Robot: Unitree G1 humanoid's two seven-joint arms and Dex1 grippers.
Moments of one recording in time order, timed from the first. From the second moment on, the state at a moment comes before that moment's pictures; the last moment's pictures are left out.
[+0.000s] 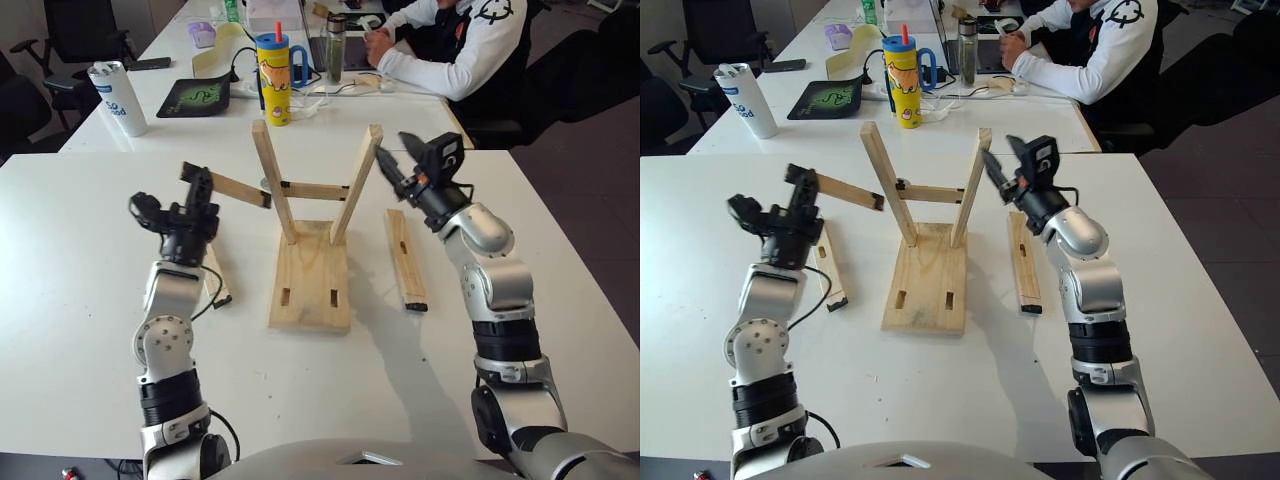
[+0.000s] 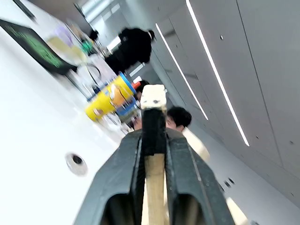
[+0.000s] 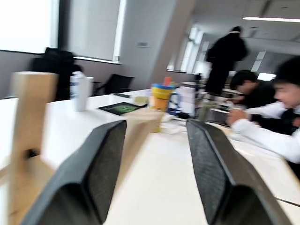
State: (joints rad) left arm -0.21 0.06 0.44 -0.25 -1.04 0.34 -0.04; right arm -0.50 -0.25 -0.10 -0.01 0.19 0.22 0.22
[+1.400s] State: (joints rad) left arm -0.13 0.07 0.39 0.02 -0.47 0.08 0.08; right arm -0.27 -0.16 -0.07 0.30 -0.06 -0.09 -0.06
